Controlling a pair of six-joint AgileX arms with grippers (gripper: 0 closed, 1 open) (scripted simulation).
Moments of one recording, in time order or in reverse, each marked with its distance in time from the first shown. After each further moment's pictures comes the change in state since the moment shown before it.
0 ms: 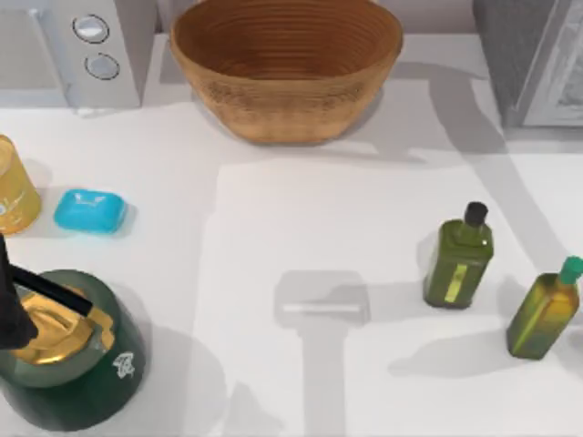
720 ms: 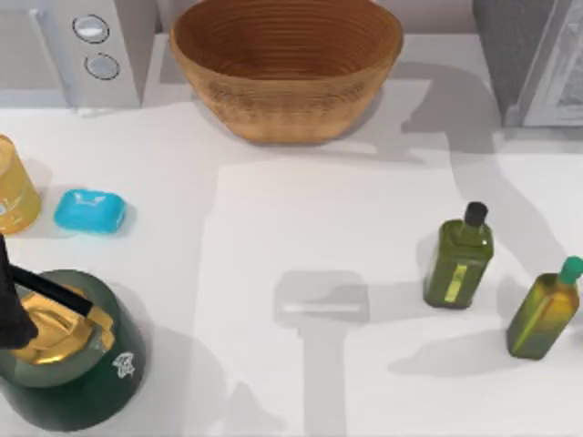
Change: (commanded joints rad) left arm 0.000 0.000 0.000 0.000 0.000 0.000; right arm 0.208 -0.347 -0.099 -0.248 0.206 0.004
